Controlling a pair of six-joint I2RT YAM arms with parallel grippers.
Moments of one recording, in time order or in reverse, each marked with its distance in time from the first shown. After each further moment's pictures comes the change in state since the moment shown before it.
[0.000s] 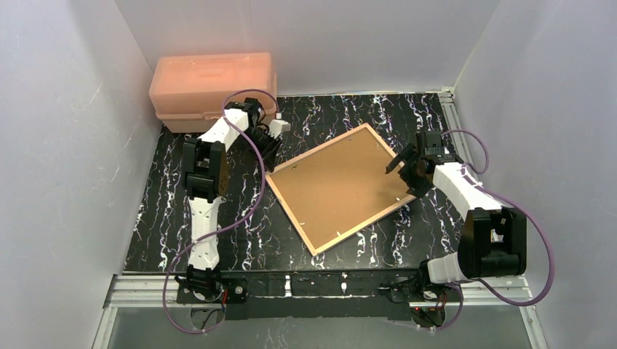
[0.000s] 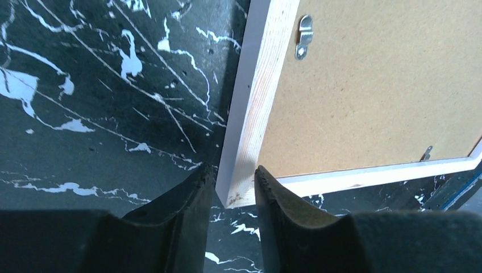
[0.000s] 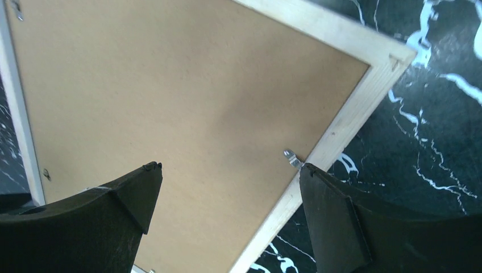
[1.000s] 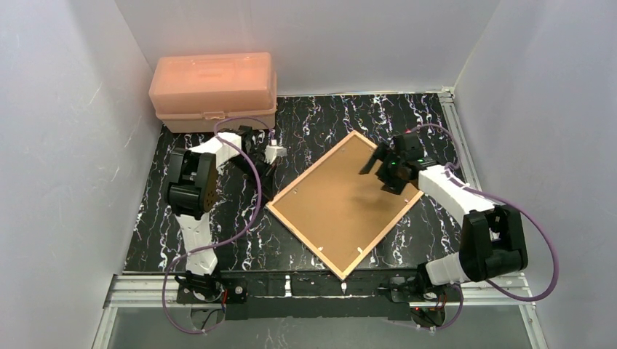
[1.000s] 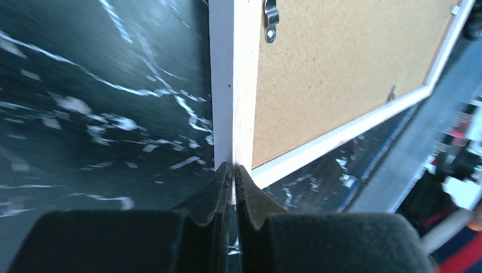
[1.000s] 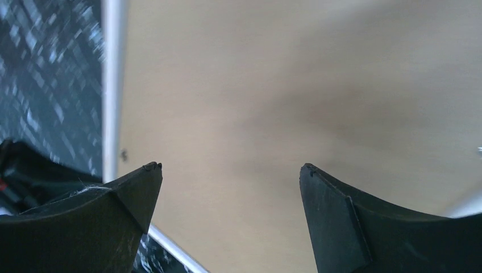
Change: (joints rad) left arm -0.011 -0.267 -0.511 0.150 0.173 -0.058; right arm 0.149 -0.009 -0.051 0.103 -0.122 0.003
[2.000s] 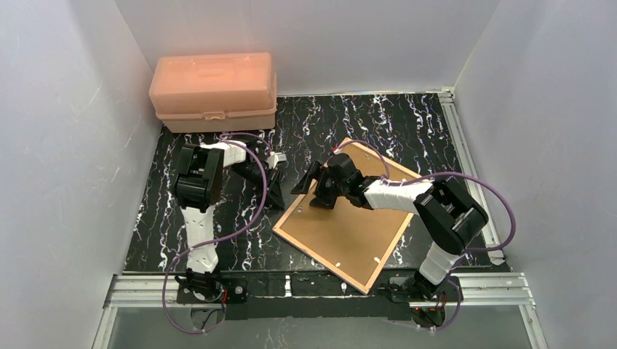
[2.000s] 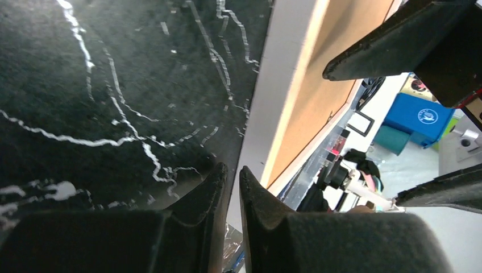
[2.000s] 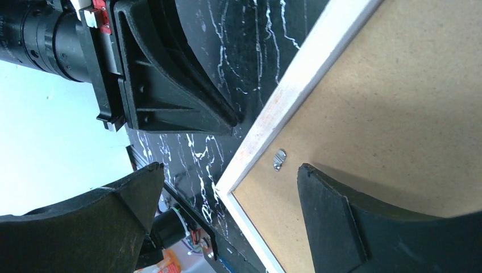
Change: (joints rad) left arm -0.003 0.069 -0.096 0.082 0.241 -0.293; right arm 0.532 0.284 -0.012 0.606 -0.135 0.298
